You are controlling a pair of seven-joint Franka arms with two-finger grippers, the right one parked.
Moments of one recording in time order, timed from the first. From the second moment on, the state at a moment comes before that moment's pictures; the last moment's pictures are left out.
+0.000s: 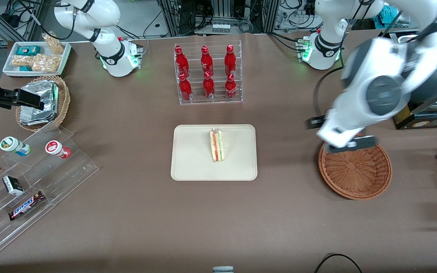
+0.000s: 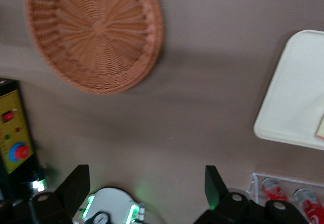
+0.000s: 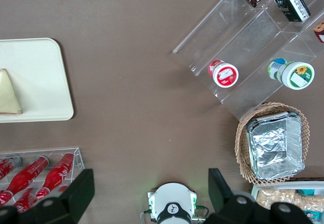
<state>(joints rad) -0.03 0.22 -0.27 -1.49 0.07 1.38 -0.45</state>
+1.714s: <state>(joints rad) 0.09 -0.06 -0.28 -1.66 0.04 1.40 -0.36</state>
